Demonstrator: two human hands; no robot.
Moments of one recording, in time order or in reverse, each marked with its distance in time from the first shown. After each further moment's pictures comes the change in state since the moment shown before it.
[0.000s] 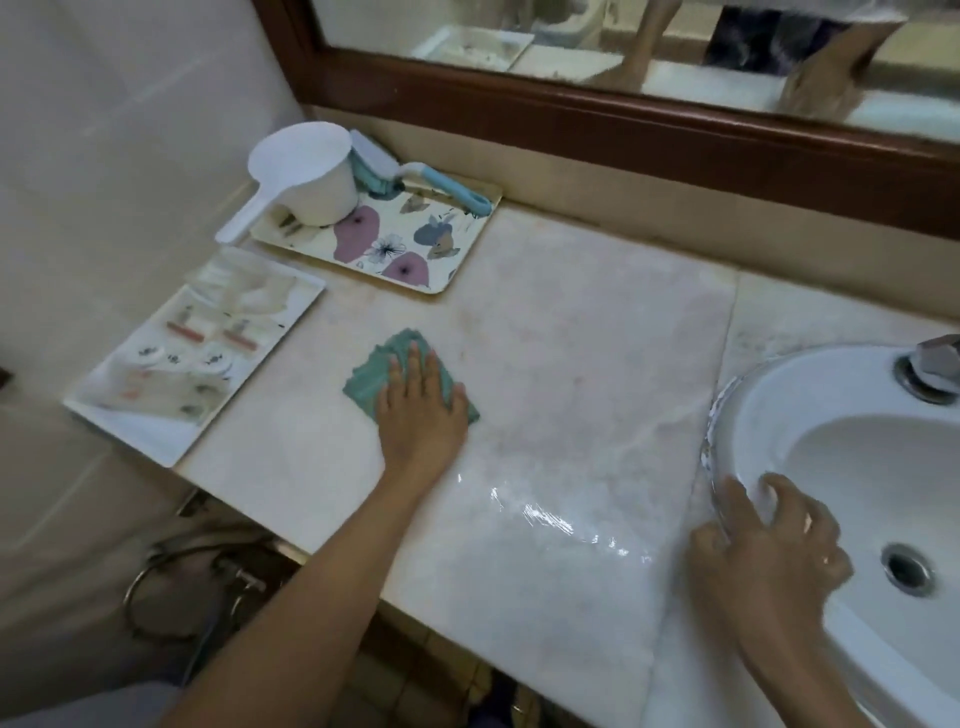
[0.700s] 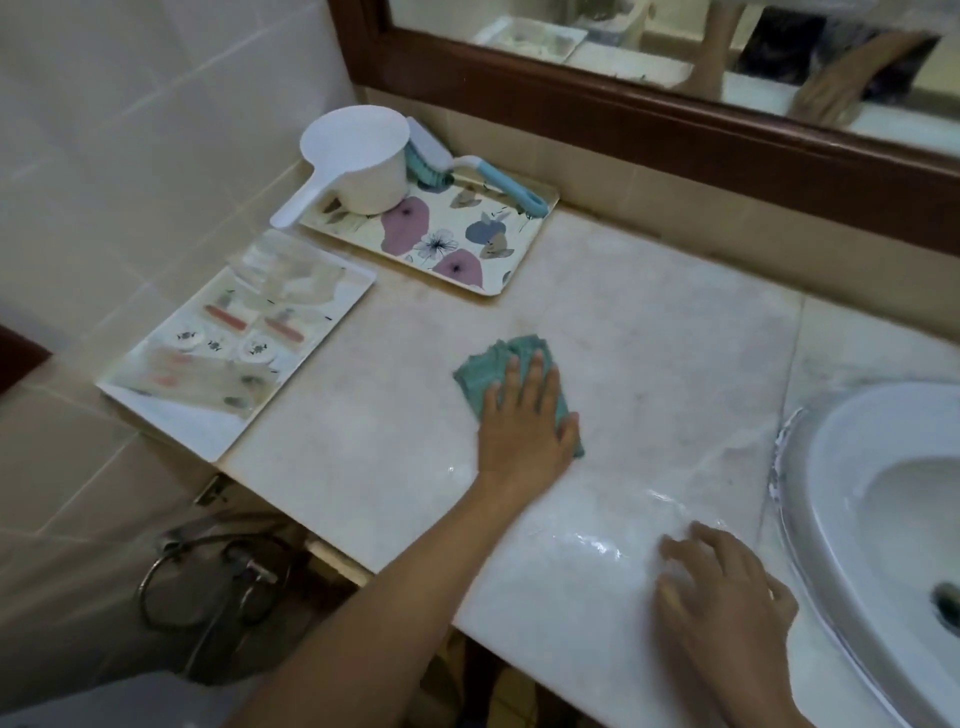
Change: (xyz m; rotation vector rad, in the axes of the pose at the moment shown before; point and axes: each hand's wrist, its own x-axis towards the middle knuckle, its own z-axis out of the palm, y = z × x) left_hand -0.008 0.031 0.009 -0.018 -0.085 0.292; right_hand -0.041 -0.052 0.040 0.089 -0.014 -0.243
